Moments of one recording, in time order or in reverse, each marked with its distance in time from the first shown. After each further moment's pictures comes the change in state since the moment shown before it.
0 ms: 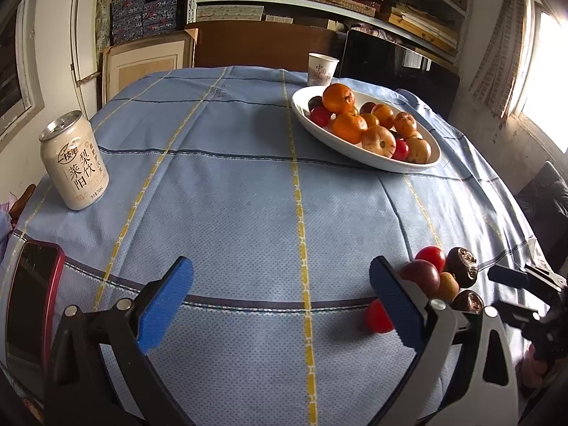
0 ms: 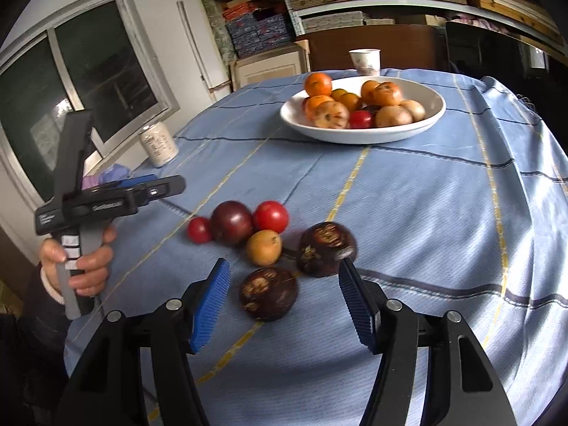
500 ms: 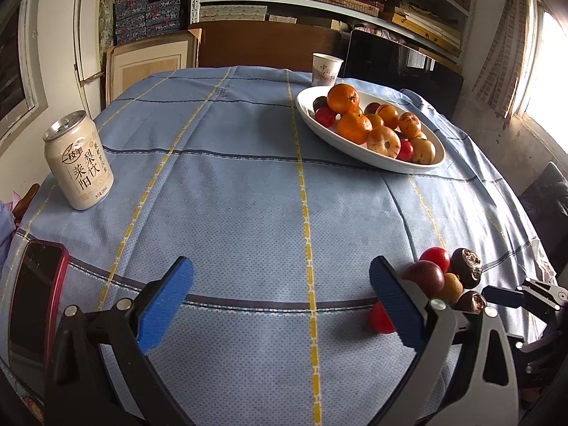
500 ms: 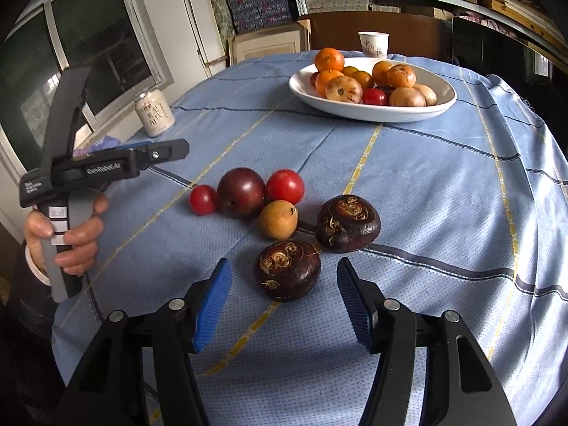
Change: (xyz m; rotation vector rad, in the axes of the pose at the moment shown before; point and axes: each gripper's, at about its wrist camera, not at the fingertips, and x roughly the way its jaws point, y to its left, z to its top) left arm 0.000 0.002 0.000 -0.002 -0.004 0.016; right arm 0.016 0.022 -0.006 -0.047 0.102 -0.079
